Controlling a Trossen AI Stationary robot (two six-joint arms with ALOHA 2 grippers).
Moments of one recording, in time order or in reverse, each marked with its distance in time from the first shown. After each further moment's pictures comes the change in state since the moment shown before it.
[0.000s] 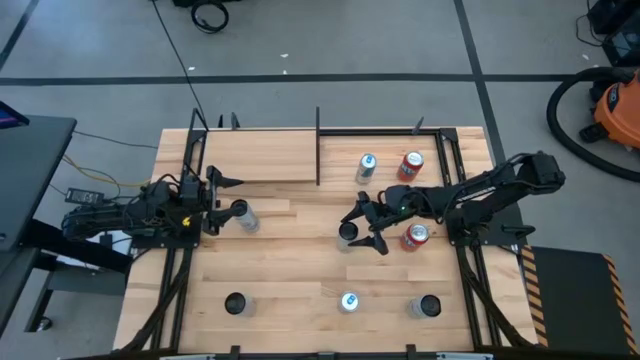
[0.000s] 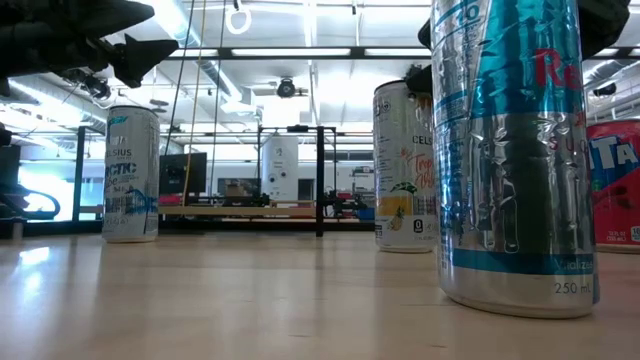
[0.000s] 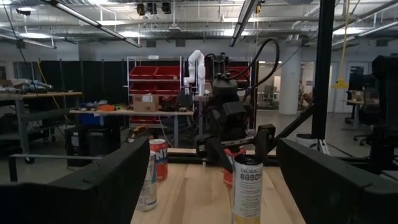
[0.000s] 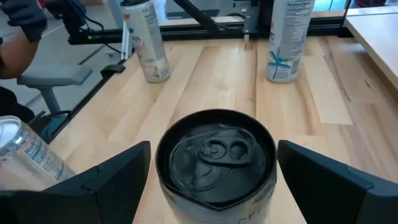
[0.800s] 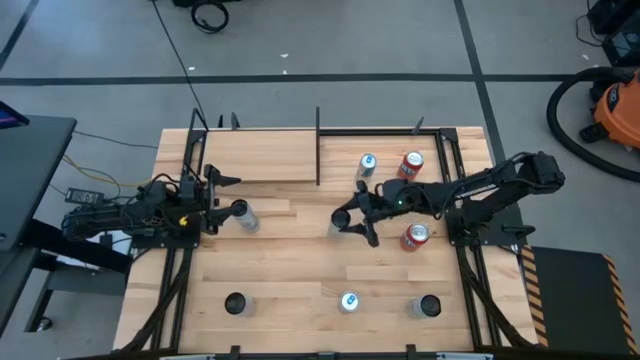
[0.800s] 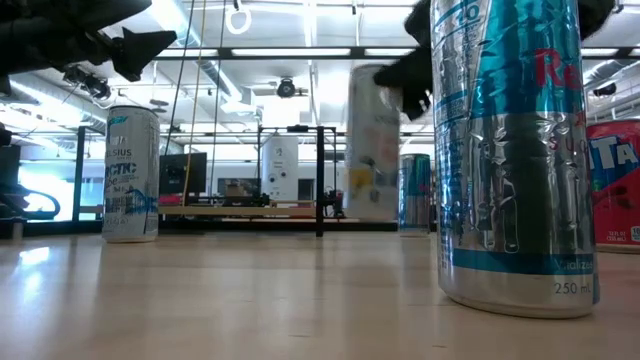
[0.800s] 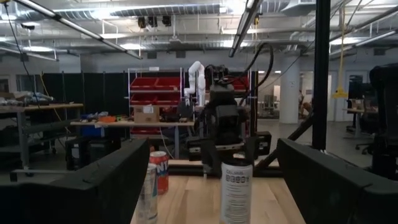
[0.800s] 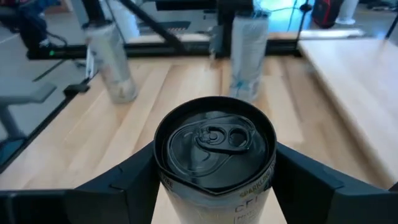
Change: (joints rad) left arm 0.000 0.000 0.002 0.054 0.000 0.003; right arm -0.032 0.000 0.110 -0.066 0.108 -0.010
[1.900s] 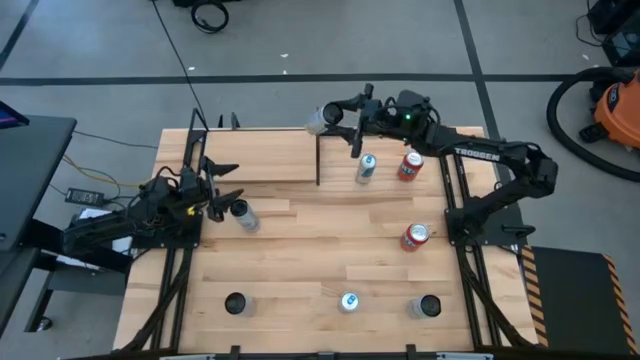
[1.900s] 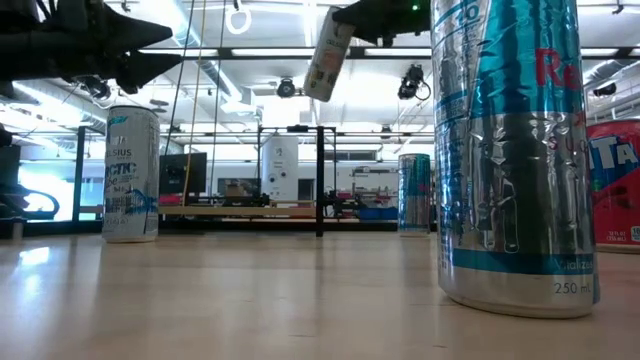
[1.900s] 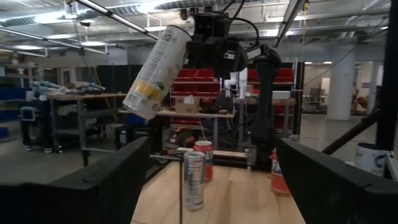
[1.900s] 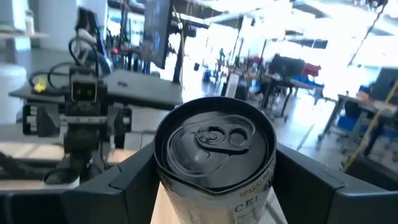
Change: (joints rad) left arm 0.200 0.000 0.000 -0.049 0.000 -0.010; right arm -0.474 0.055 0.484 0.009 -0.144 -0.221
